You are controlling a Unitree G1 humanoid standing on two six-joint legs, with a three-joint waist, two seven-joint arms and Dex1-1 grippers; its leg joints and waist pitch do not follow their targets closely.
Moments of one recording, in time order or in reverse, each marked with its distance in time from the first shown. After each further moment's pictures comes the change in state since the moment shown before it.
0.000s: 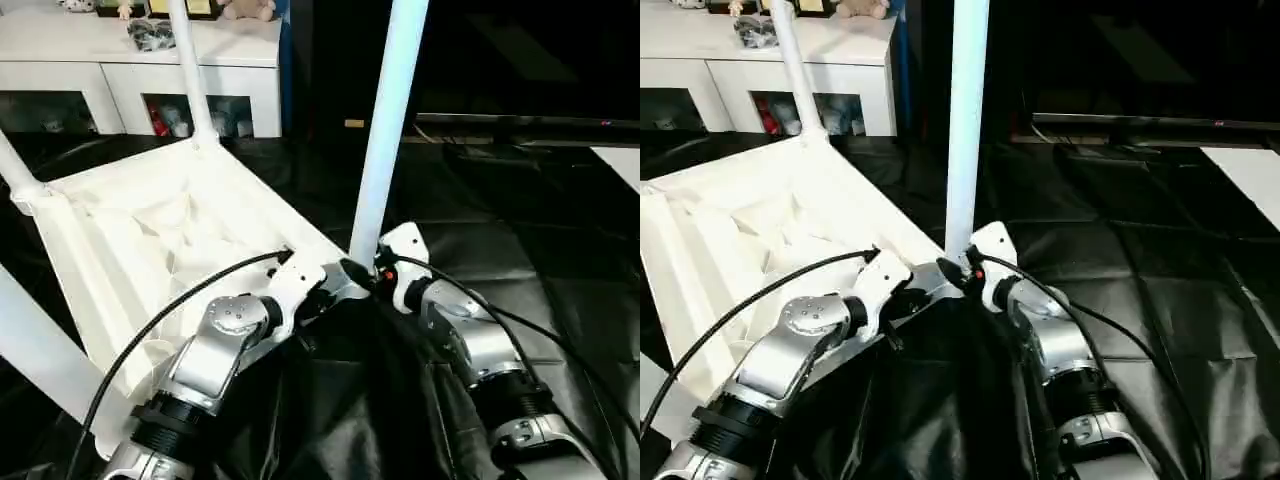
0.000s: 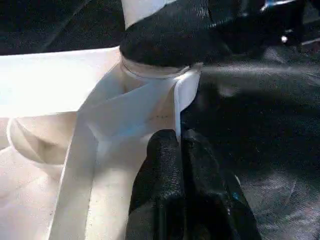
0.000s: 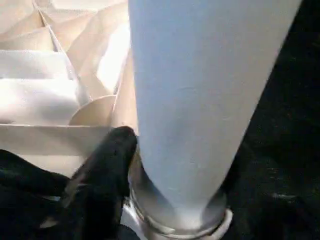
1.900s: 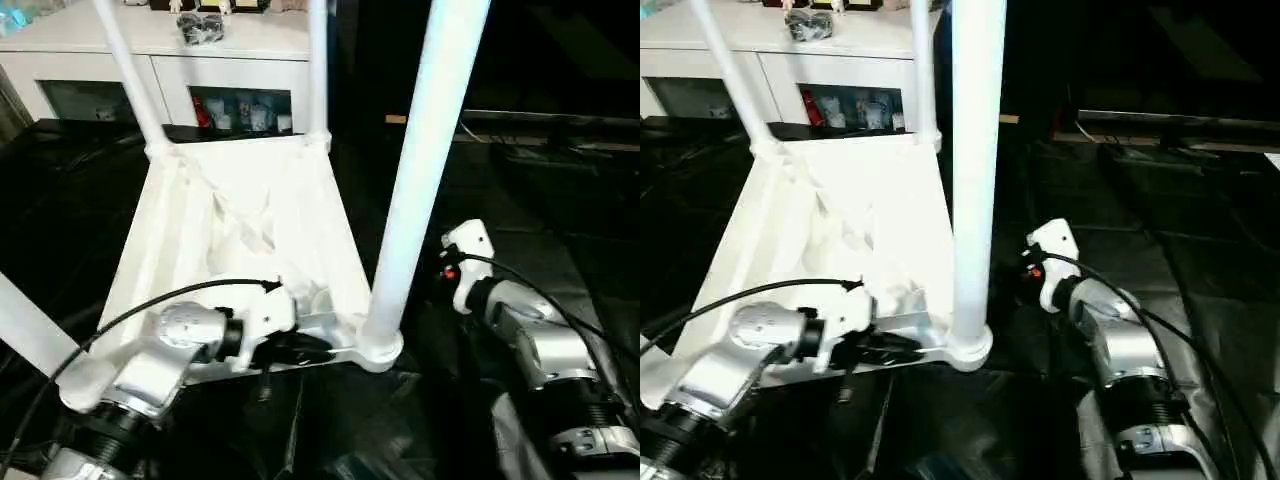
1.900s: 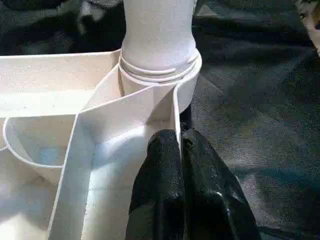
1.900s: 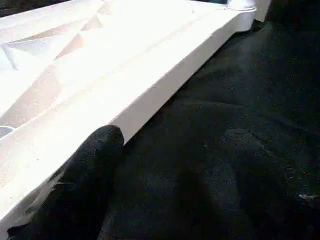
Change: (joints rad) left arm 0.052 0.251 -0.033 0.044 -0.194 -0.387 -0.580; right arm 0.056 -0.211 -0.079 -0.071 0.108 0.016 0.148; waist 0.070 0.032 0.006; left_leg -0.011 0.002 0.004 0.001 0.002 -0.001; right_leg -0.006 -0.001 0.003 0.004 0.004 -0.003
